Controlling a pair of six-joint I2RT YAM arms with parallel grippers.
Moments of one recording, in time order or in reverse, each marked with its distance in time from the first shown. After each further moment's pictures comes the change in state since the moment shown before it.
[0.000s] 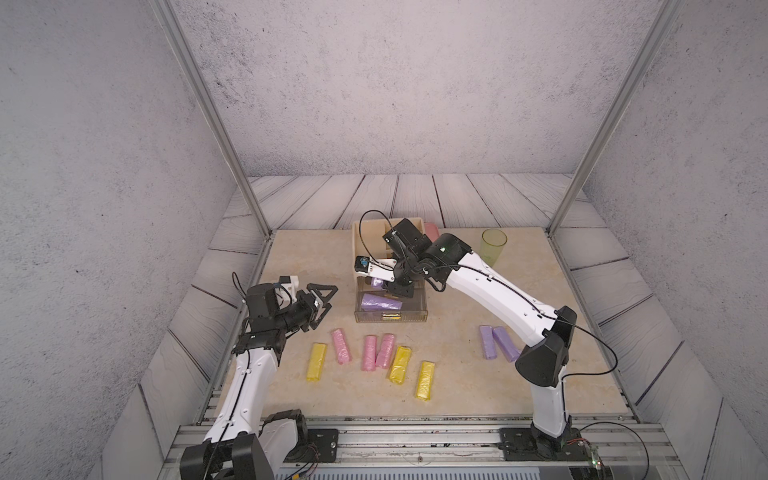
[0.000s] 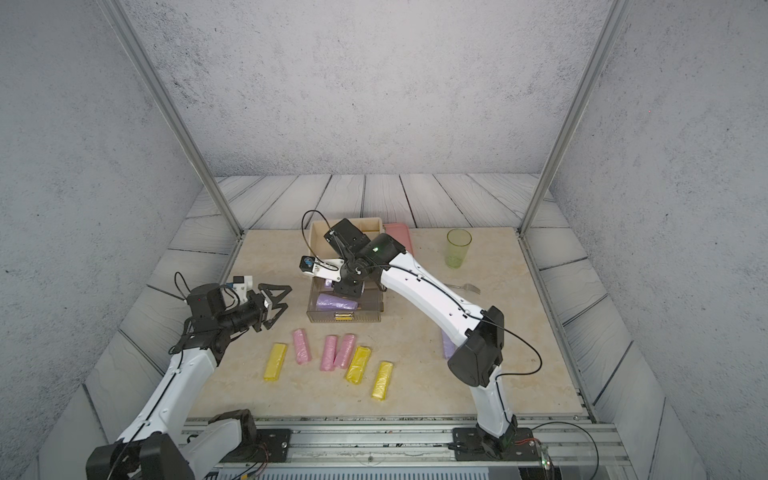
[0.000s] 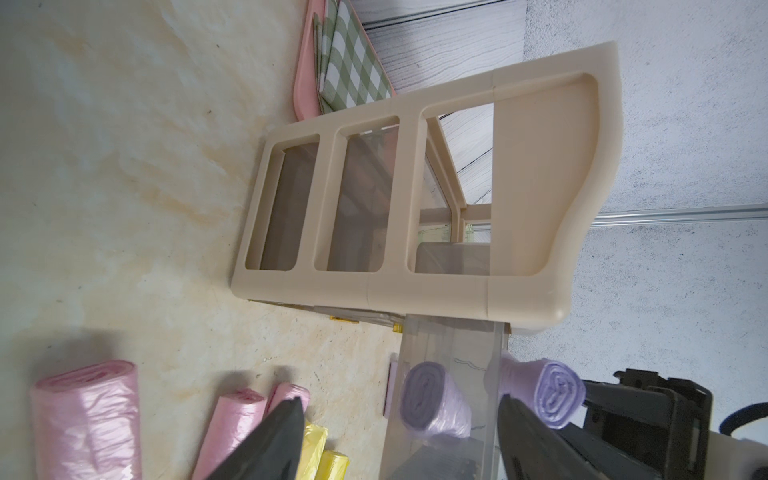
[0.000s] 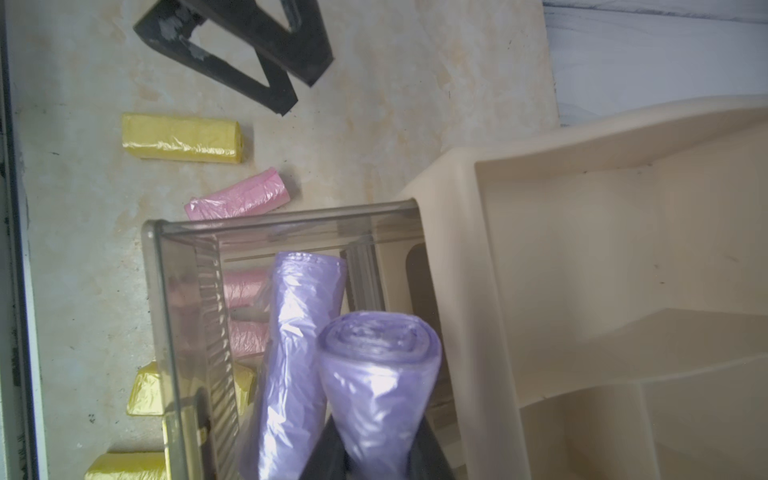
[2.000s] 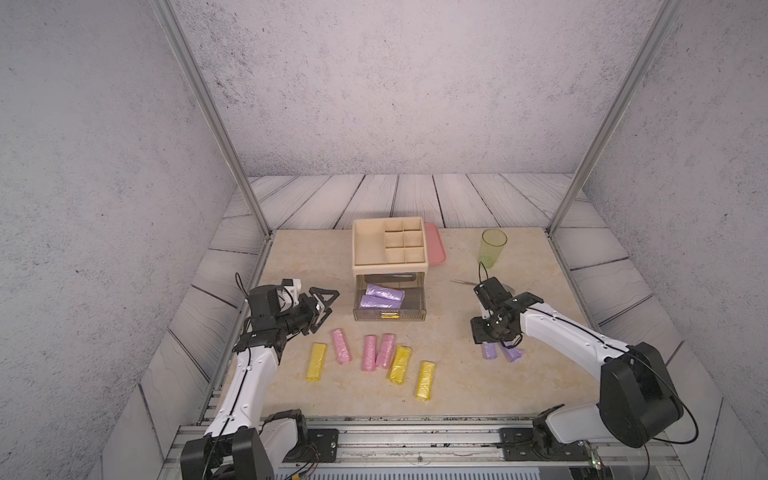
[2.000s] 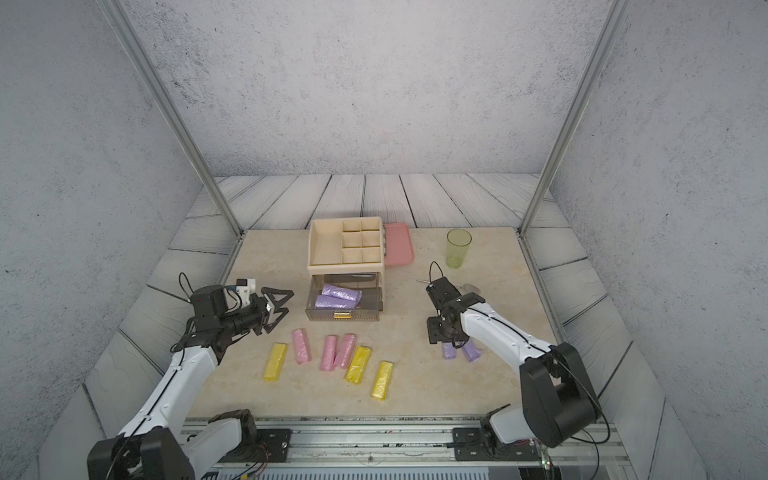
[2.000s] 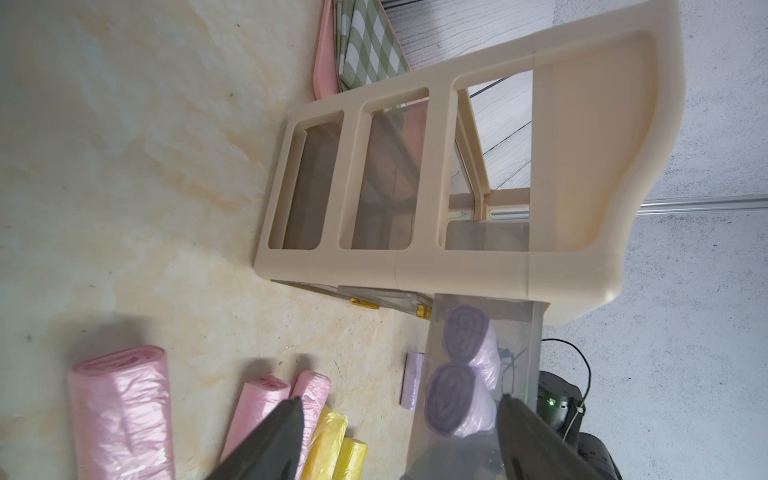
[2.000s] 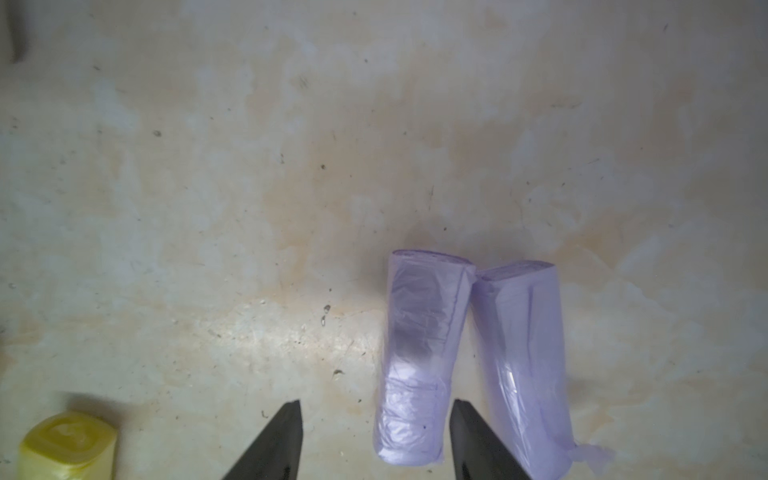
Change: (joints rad) left arm -0.001 0.022 -0.006 -0.053 0.001 0.074; right arm -0.455 -0.555 -1.273 0.345 0.134 0.997
